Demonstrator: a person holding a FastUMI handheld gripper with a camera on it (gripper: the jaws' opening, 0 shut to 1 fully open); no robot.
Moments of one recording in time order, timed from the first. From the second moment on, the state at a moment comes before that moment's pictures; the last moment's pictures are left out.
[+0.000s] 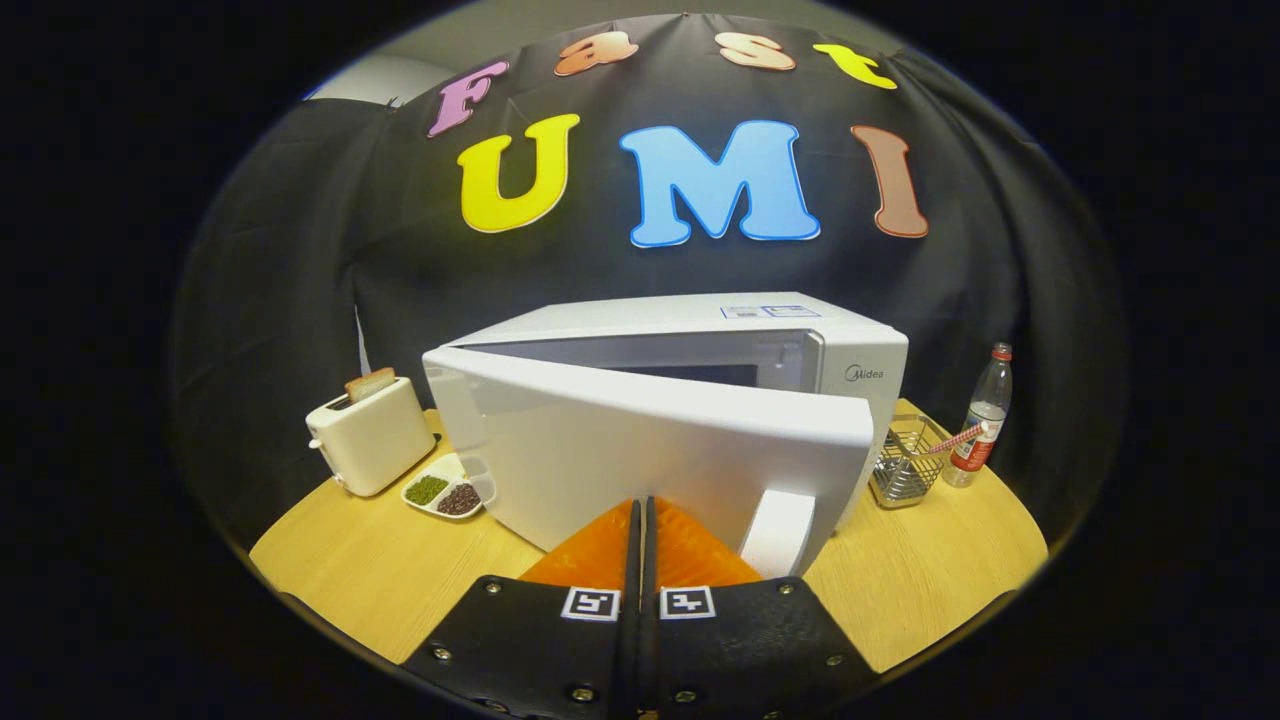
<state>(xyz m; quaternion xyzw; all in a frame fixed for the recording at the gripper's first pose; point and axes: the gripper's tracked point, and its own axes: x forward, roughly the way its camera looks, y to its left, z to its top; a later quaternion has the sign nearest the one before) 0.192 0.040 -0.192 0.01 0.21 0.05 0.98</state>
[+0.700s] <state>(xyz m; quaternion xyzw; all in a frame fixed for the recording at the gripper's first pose) 0.258 0.017 -0.194 0.03 0.19 0.01 0.98</state>
